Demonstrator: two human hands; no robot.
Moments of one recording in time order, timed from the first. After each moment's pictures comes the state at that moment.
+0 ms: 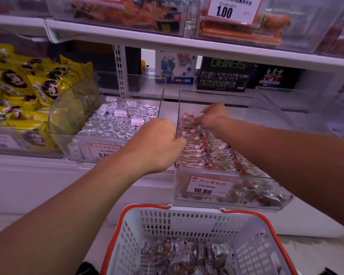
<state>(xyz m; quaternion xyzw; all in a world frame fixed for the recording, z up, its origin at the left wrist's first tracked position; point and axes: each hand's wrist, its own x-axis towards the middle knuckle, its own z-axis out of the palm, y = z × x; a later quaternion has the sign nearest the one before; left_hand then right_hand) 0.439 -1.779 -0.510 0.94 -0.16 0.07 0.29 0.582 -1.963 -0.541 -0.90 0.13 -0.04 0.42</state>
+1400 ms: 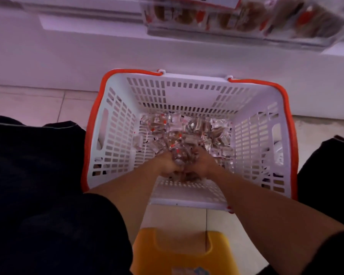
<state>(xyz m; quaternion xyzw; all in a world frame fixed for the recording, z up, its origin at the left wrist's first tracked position) 0.282 -1.851 -0.902 0.73 0.18 -0.51 0.41 0.275 -2.011 -0.922 -0.82 0.15 0.42 0.35</state>
